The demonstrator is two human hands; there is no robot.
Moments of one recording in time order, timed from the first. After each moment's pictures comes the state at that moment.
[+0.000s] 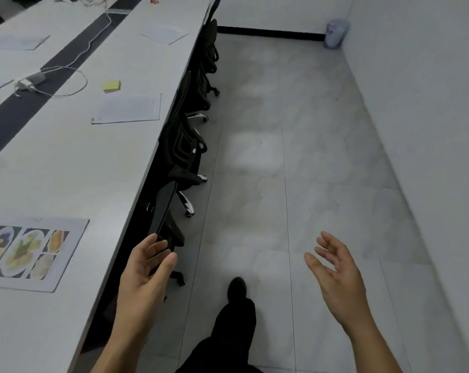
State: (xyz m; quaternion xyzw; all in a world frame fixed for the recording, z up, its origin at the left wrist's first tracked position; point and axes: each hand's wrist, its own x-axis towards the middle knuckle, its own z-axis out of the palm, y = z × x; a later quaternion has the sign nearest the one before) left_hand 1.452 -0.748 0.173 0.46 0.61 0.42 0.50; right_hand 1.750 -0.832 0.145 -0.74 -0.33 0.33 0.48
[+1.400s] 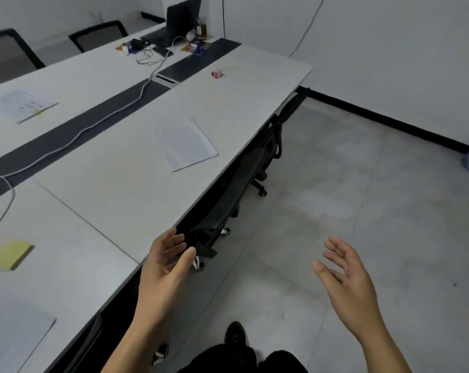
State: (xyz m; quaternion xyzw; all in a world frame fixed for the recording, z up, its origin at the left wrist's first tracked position) left_hand 1.867 0.323 0.181 0.32 0.68 0.53 0.39; right_hand 2.164 0.372 0.164 -0.62 -0.53 0.42 0.40
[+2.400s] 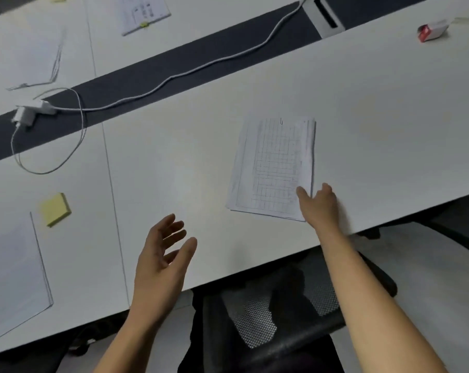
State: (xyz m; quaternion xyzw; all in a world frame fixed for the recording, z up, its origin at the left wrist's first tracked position) left_hand 1.744 0.657 0.140 0.03 0.85 0.48 0.22; right_hand 1.819 0.937 -0.006 -0.58 -0.66 0.48 -0.01
